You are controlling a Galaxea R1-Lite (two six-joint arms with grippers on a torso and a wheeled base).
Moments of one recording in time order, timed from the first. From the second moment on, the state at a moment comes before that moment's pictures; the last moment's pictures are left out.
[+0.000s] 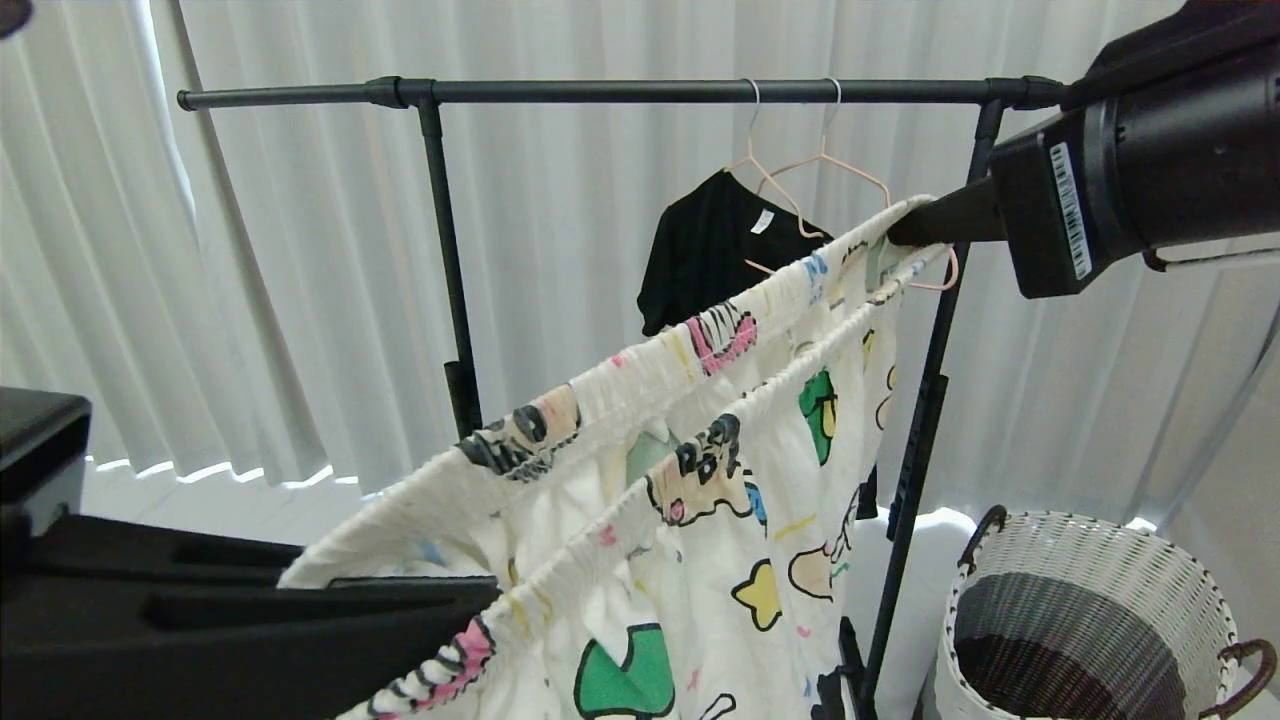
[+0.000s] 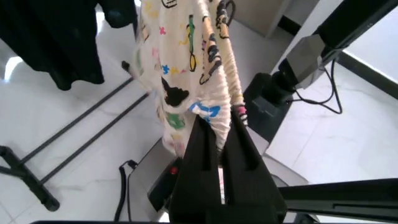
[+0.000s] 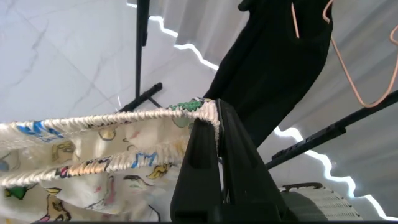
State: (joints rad) left arm -1.19 1.22 -1.40 0.67 0.06 -0.29; right arm 0.97 1.61 -1.94 0.76 -0.31 0.00
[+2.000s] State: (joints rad) left arm -0.92 1.39 -1.54 0.66 0.17 -0.09; right arm 0.94 1.41 -1.93 1.08 -0.33 0.01
